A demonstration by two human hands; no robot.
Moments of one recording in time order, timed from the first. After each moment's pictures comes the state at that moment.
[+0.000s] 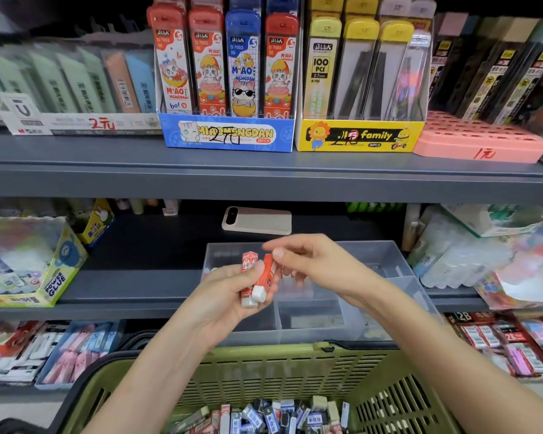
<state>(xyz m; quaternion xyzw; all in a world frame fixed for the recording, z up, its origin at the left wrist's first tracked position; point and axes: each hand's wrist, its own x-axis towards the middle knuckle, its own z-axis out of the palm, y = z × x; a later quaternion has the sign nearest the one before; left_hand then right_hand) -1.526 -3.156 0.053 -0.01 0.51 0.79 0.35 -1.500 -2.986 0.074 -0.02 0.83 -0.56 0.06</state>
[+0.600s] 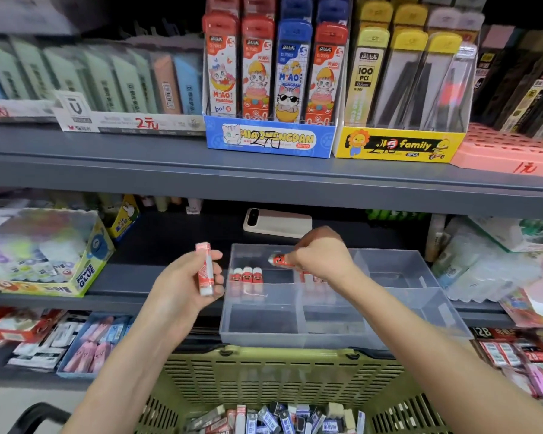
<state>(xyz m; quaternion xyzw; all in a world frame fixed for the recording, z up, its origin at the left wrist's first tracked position) -1.548 -3.225 0.051 -0.09 0.56 0.80 0.18 -1.551 -3.016 0.064 0.18 0.93 -0.33 0.03</state>
